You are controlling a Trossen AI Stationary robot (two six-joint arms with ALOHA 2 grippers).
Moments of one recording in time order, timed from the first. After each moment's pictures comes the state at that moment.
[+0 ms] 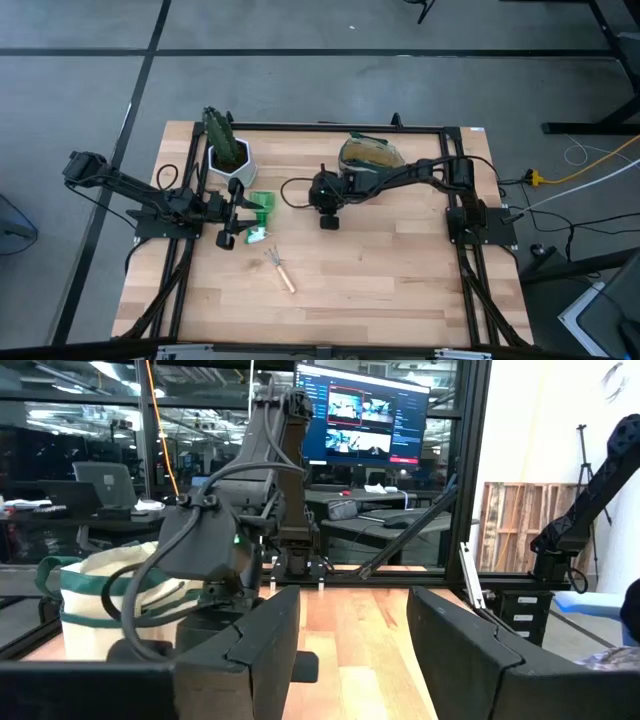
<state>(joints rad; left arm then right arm) -0.26 0.61 0.01 0.78 -0.24 -0.01 -0.09 2.09 1.29 -0.22 -0.03 -0.15</state>
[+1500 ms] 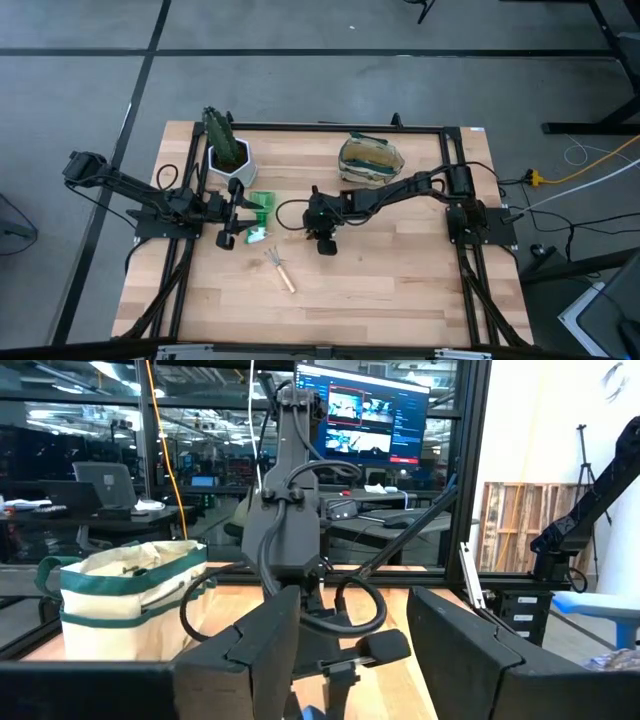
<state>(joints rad) -0.26 0.61 0.01 0.78 -0.24 -0.01 0.03 2.10 1.29 -0.07 -0.23 -0.02</state>
